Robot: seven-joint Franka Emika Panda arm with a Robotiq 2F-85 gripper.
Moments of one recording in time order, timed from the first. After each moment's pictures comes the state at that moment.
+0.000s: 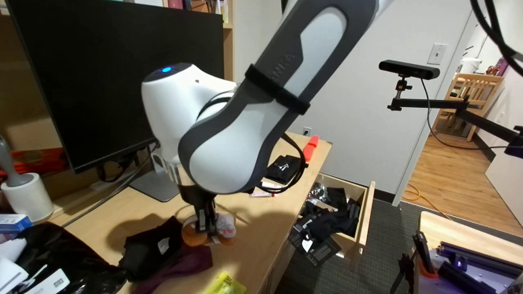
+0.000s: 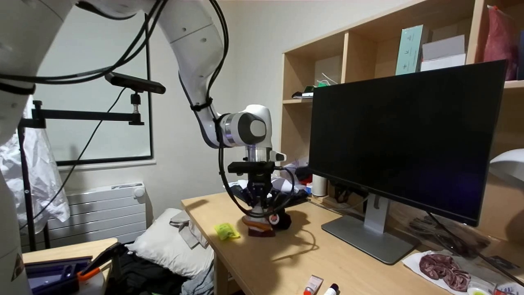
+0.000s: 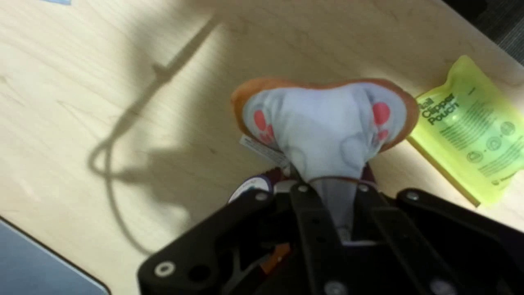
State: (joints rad) arm 0.17 0.41 0.11 -2.13 -0.31 2.46 -0.21
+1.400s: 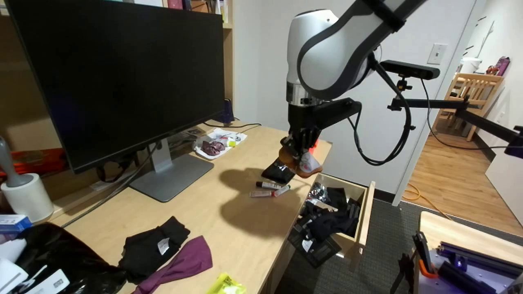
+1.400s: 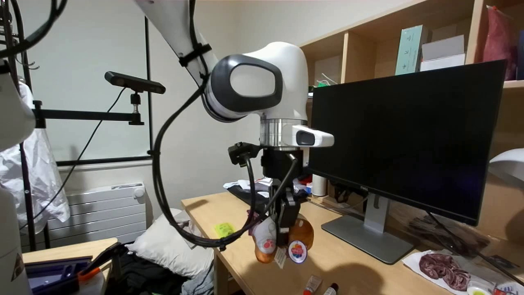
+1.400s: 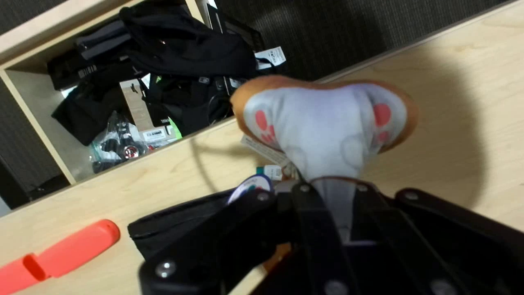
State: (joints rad) arm -0.08 0.00 -0.15 -2.47 -0.15 2.46 0.19
